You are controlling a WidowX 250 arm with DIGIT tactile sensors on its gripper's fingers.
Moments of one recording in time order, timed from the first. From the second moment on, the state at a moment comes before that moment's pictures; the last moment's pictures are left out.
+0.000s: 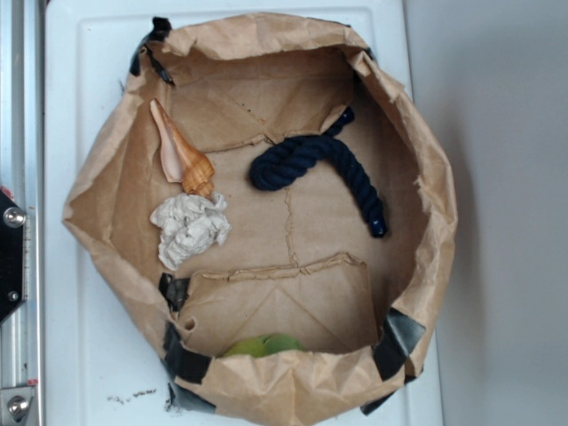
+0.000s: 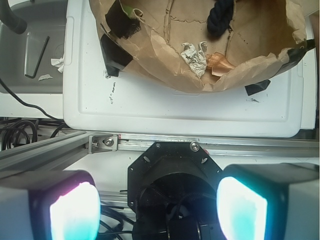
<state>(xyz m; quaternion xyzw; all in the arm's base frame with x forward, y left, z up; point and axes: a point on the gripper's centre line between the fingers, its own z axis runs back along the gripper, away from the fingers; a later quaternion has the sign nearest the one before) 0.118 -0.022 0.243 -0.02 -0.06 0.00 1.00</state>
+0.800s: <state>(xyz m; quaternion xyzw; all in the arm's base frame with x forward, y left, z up) 0.182 -0.029 0.216 0.01 -0.07 0.04 1.00</state>
